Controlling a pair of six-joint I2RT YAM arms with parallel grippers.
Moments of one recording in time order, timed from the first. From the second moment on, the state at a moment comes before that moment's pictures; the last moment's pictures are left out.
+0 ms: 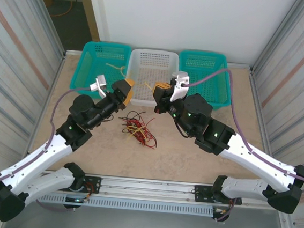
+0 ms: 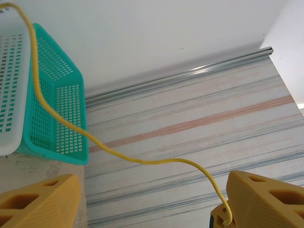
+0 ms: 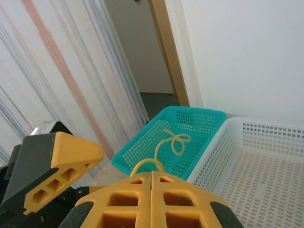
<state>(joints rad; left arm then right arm) -0.63 0.88 0.75 0.23 0.08 -1.31 1.07 1.15 1.21 -0.09 0.42 0.34</state>
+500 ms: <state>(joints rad) -0.64 0.96 0.75 0.29 0.08 -1.36 1.10 1.15 1.18 -0.04 0.36 0.36</state>
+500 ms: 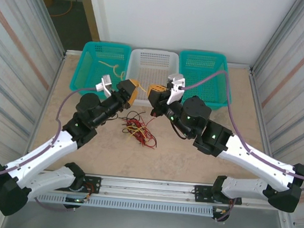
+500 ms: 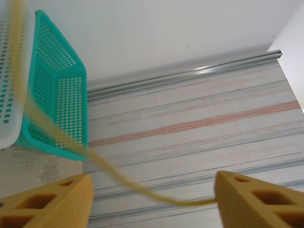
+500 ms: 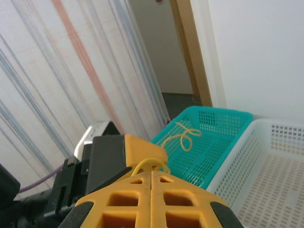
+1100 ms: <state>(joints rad) -0.27 1.04 1.09 -0.17 0.37 -1.07 1.14 1.16 1.15 -0.14 0.37 0.43</state>
